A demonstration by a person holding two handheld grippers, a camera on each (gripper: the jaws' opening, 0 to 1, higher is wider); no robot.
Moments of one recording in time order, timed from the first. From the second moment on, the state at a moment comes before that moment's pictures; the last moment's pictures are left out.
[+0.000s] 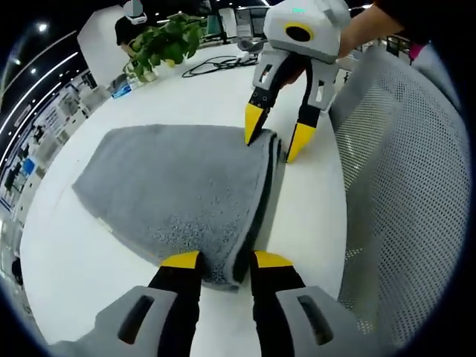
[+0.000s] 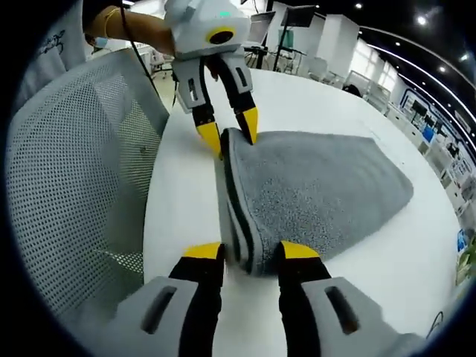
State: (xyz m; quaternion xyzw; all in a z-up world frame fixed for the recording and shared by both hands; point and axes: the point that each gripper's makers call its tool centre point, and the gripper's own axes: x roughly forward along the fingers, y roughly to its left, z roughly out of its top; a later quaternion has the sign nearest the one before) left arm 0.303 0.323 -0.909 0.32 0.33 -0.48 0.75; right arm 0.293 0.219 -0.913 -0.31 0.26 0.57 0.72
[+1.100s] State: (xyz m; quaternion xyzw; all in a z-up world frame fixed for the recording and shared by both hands) left arm 0.301 0.322 -0.914 0.29 0.34 -0.46 0.77; right arm 0.300 0.221 -0.912 -0.25 0.29 0.53 0.75
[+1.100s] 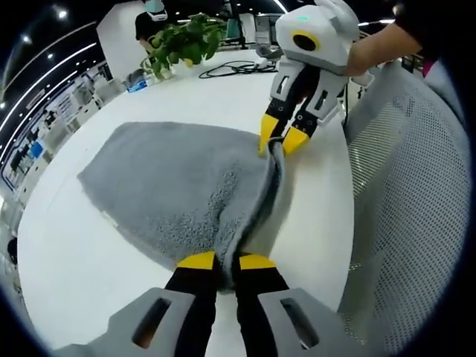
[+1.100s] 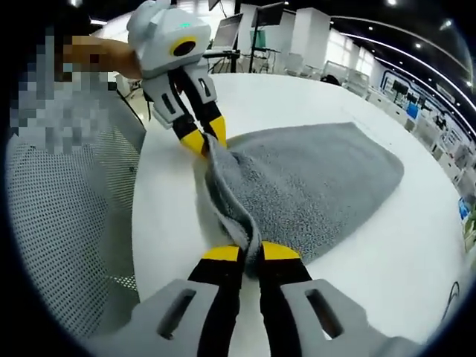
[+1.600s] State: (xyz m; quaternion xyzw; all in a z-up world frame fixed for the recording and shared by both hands) left arm 0.231 0.316 -0.914 0.30 0.39 -0.52 0.70; right arm 0.235 0.220 -0.912 -0.25 0.34 0.57 0.70
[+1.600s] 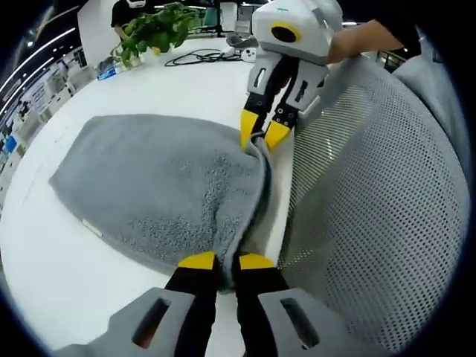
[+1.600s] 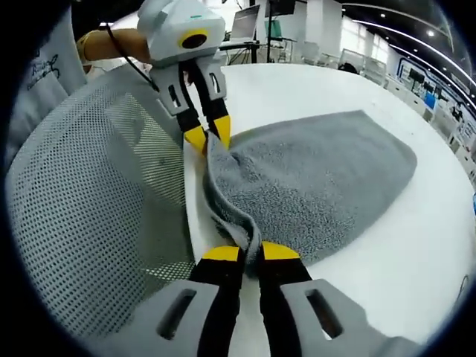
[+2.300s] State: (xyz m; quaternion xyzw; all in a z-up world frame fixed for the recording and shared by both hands) left arm 0.213 0.318 -0.908 0.25 0.41 -0.52 0.71; right arm 0.208 0.220 -0.904 -0.18 0.40 0.57 0.70
